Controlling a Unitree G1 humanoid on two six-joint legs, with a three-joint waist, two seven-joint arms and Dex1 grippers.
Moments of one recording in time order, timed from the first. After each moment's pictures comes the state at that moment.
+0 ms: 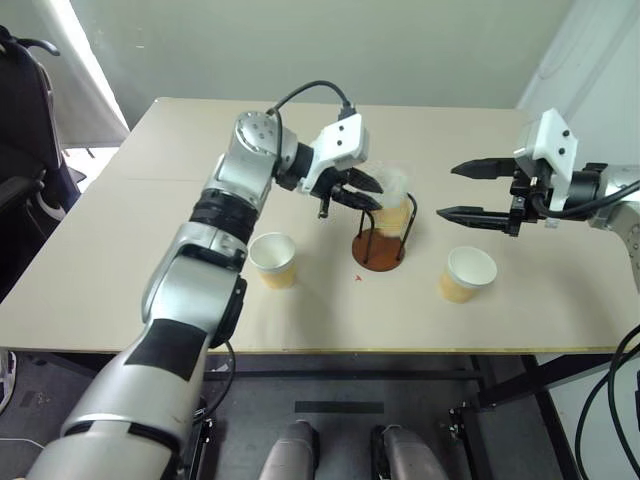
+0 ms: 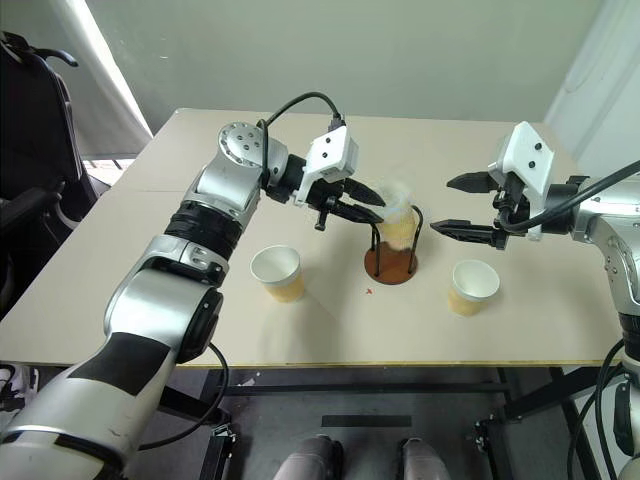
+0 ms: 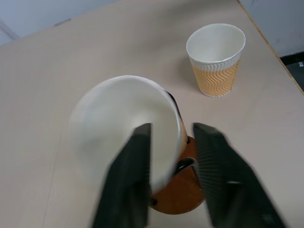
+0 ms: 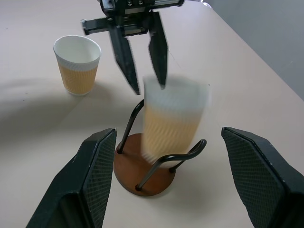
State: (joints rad) left arm -1.38 0.33 -0.22 0.95 0.03 -0.04 -1.43; right arm -0.76 -0.94 -0.02 -0.15 0.43 0.61 1.12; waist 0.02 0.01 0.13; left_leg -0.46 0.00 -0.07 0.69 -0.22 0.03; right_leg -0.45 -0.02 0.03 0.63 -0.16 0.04
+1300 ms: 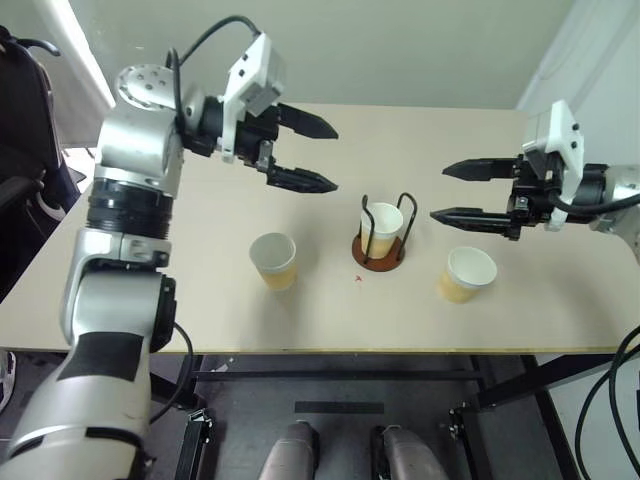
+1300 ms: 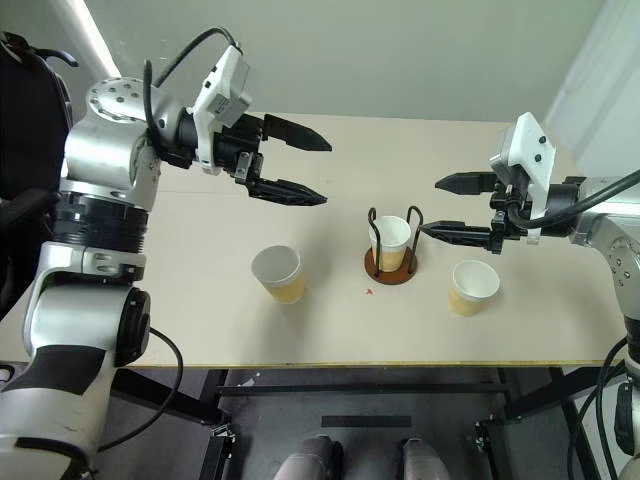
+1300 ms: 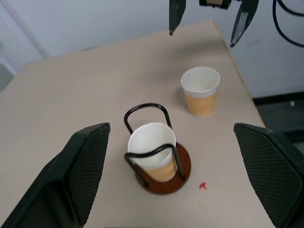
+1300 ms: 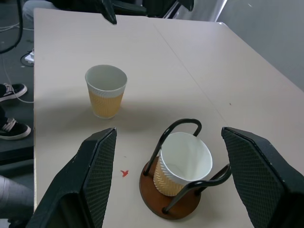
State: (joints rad) left arm -1.30 0.65 -0.14 0.50 -0.24 0.36 -1.57; right arm -0.73 -0.96 -0.06 -0.25 0.56 0.70 1.12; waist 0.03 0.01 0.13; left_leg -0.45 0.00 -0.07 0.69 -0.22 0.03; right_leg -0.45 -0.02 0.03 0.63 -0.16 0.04
